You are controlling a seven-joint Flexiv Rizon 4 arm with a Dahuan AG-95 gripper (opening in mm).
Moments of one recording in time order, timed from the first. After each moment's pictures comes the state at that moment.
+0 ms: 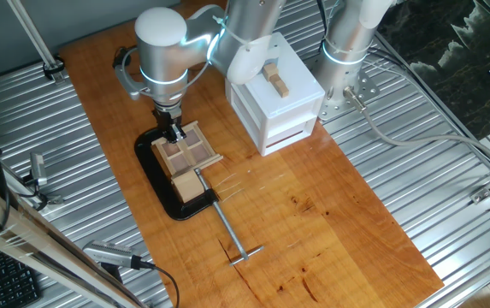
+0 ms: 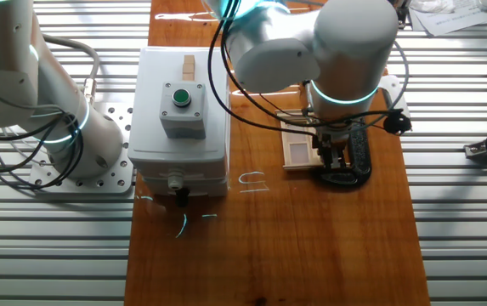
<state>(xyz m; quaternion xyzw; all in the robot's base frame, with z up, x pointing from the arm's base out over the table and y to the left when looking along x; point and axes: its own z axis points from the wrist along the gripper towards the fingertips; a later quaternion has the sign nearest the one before) 0.540 -0.035 0.017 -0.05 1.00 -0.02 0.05</state>
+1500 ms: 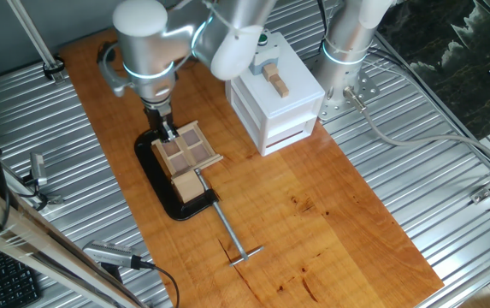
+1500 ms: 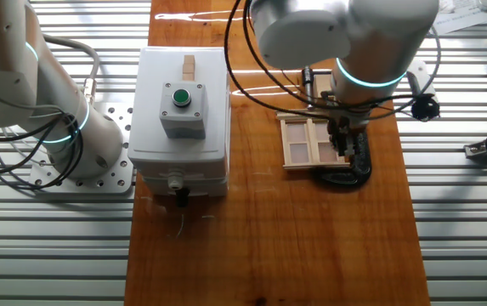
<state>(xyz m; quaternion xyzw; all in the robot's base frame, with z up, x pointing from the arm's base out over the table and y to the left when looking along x) 0.560 -0.014 0.067 -0.05 1.00 0.00 0.03</state>
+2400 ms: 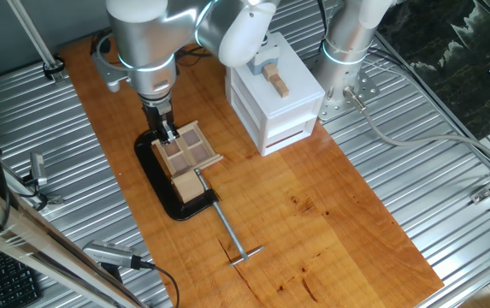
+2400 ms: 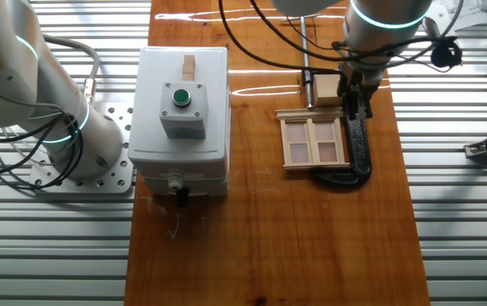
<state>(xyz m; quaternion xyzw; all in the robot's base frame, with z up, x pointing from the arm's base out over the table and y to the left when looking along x) 0.567 0.026 0.121 -0.04 1.00 0.01 0.04</state>
